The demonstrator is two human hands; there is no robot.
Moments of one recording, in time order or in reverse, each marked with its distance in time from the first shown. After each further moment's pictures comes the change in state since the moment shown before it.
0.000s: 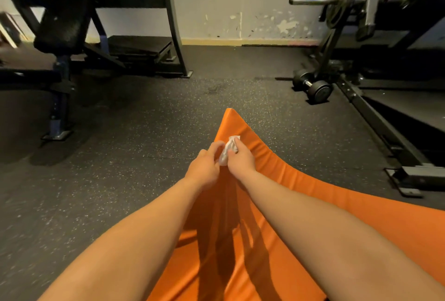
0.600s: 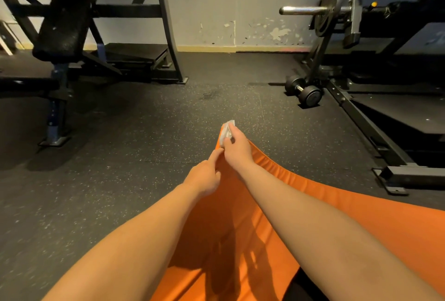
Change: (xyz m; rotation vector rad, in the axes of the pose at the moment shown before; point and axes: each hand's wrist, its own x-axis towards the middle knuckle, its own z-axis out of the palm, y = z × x) left_hand -0.031 0.030 -0.010 0.110 -0.086 0.056; right_hand -0.008 -0.041 -0.028 -0.020 0.012 -0.151
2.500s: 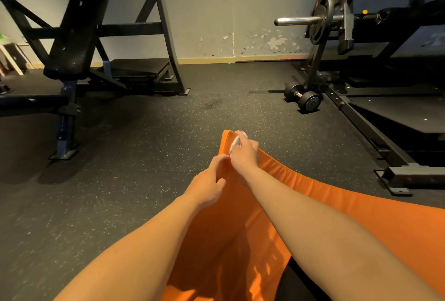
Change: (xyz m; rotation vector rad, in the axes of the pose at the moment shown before) left_hand -0.041 0.021 -0.016 -0.135 0.009 0.044; right_hand -0.007 0.009 -0.002 0.043 0.208 0.030
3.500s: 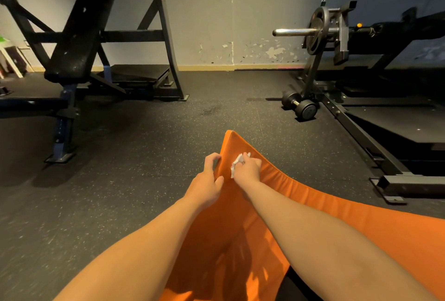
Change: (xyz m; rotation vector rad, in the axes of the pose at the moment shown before) left_hand 0.008 -0.001 0.008 -0.103 0.113 -0.027; right_hand -0.003 0.019 -0.008 -0.159 0.030 -0.017
